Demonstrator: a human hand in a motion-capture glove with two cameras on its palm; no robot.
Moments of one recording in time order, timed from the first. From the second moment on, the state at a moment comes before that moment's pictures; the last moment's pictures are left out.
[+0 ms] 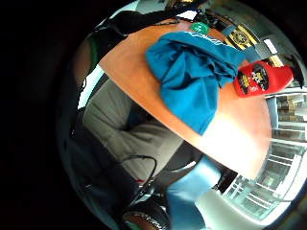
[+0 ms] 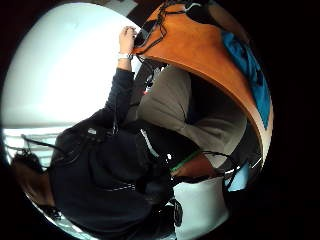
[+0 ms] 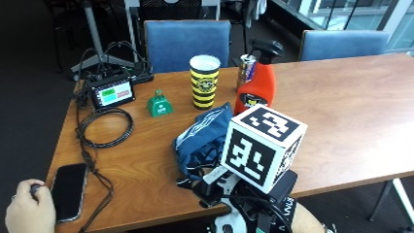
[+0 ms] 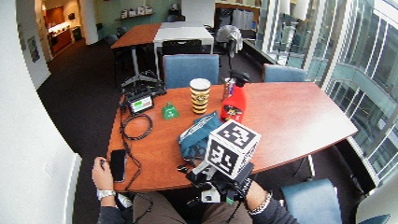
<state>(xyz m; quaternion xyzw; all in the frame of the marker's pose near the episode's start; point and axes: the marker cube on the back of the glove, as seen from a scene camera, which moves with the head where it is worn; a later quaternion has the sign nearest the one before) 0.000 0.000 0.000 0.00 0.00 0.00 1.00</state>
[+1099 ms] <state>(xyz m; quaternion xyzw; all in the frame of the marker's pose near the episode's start) 0.041 -0.016 -0.020 0.05 -0.01 0.06 1.00</state>
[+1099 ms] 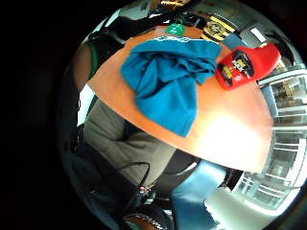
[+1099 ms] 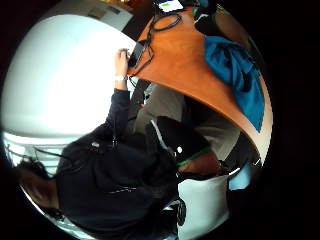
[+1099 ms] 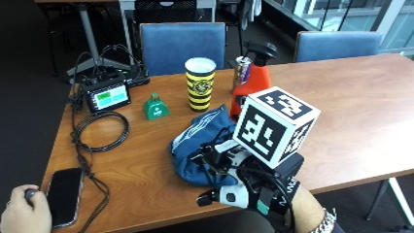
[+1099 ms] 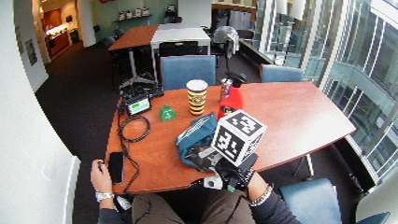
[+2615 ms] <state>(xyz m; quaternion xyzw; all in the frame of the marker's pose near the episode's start) 0.261 -0.072 -0.130 0.39 -0.19 0.30 0.85</state>
